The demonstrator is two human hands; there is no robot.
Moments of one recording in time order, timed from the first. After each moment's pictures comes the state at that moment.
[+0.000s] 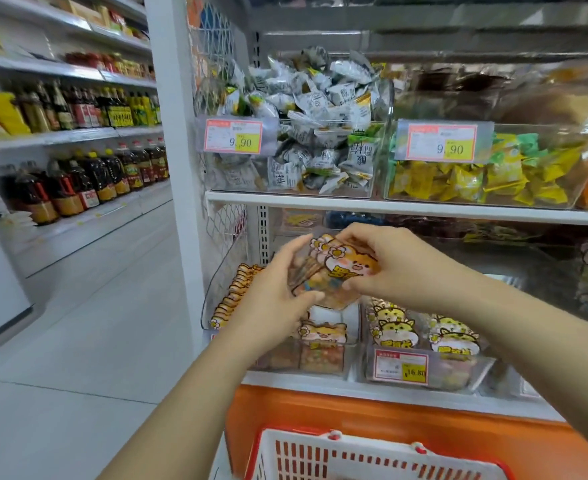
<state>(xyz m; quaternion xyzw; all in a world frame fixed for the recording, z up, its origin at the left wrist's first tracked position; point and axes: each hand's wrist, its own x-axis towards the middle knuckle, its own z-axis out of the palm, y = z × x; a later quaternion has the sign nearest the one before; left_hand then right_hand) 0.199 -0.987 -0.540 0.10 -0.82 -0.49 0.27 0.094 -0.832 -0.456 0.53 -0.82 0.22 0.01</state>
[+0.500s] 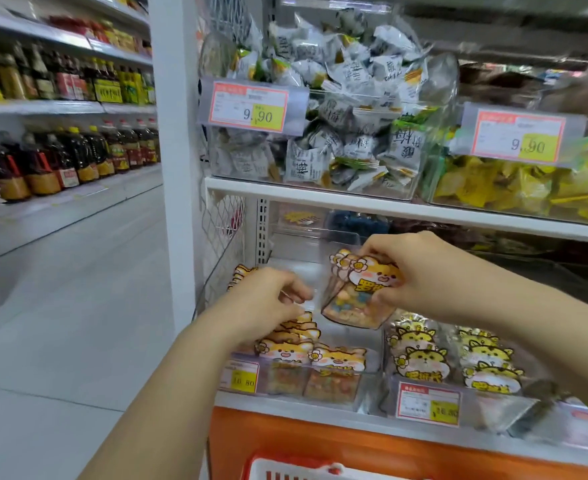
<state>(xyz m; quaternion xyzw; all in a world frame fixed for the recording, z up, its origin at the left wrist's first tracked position) 0.171 -1.056 -0.551 0.15 -0.91 -0.36 0.11 0.066 -0.865 -0.462 0.51 -0.86 0.06 0.04</state>
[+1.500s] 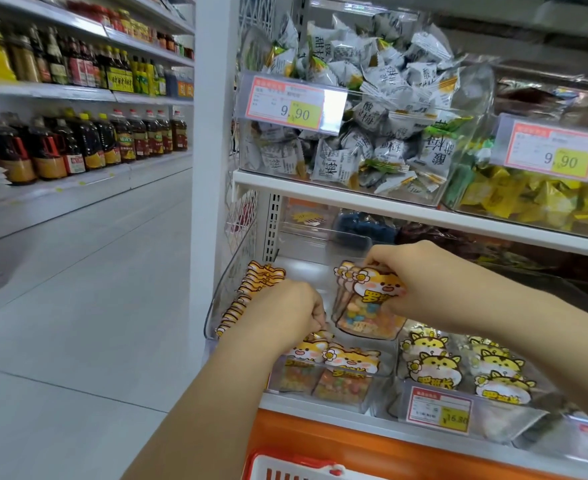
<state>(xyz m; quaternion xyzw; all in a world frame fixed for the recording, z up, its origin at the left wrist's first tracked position) 0.158 -1.046 -0.568 0.17 -0.96 -0.20 0.08 0.084 -0.882 -0.461 0.49 -0.87 -0.02 0.03</state>
